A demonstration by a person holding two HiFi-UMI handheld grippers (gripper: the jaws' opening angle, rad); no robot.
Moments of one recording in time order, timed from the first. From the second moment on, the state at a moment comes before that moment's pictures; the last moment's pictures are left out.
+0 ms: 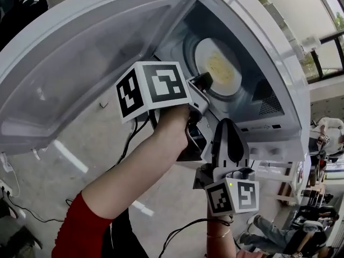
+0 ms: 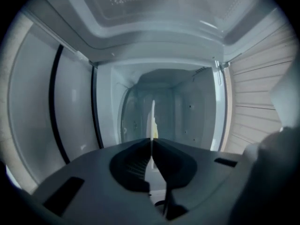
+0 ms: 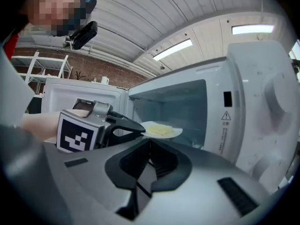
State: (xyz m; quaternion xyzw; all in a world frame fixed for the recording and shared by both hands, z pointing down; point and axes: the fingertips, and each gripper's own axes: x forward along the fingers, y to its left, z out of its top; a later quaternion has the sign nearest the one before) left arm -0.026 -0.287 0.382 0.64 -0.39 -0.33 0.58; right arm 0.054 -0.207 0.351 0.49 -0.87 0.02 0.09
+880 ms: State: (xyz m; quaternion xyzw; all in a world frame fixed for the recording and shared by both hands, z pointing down) left arm -0.028 -0.341 0.394 0.64 -0.42 -0.23 0.60; right arm 0.042 -0.242 0.339 0.47 -0.88 0.01 0.10
